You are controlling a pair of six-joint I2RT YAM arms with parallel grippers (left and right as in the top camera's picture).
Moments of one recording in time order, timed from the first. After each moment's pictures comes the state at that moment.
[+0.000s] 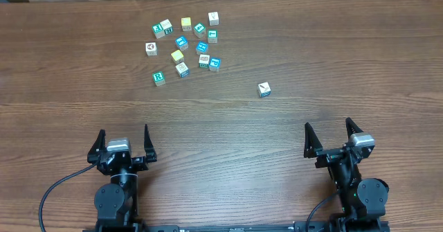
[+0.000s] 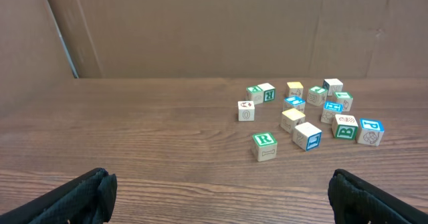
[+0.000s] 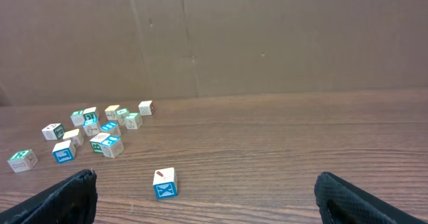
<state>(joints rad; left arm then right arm) -0.03 0.02 0.01 -0.06 -0.16 0.02 0.05 0.01 0.02 -0.02 -0.11 0.12</state>
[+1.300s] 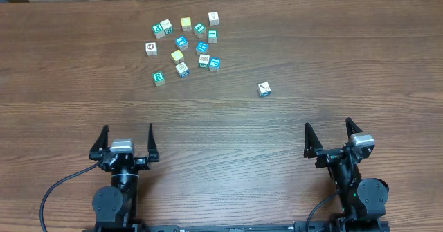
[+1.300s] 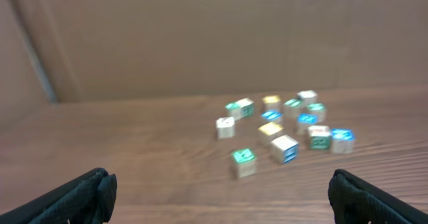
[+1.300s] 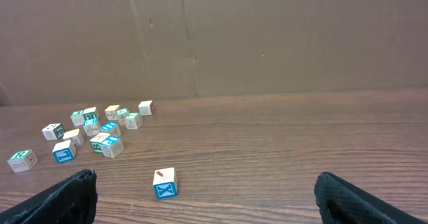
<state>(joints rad) -0.03 0.02 0.02 -0.02 -0.07 0.05 0.05 0.01 0.02 -0.03 -0.11 0.12</state>
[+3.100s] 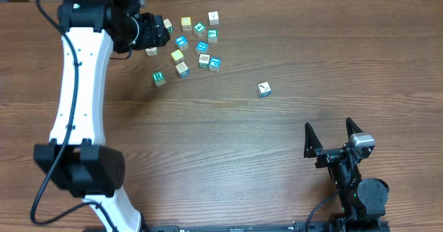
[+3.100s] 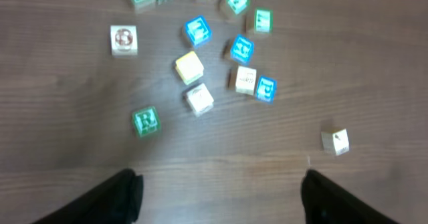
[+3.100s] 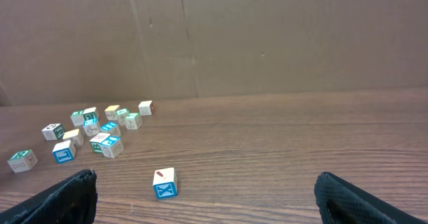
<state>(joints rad) -0.03 1.94 2.07 -1.23 0.25 -0.19 0.05 0.01 0.02 -0.03 -0.11 0.12</state>
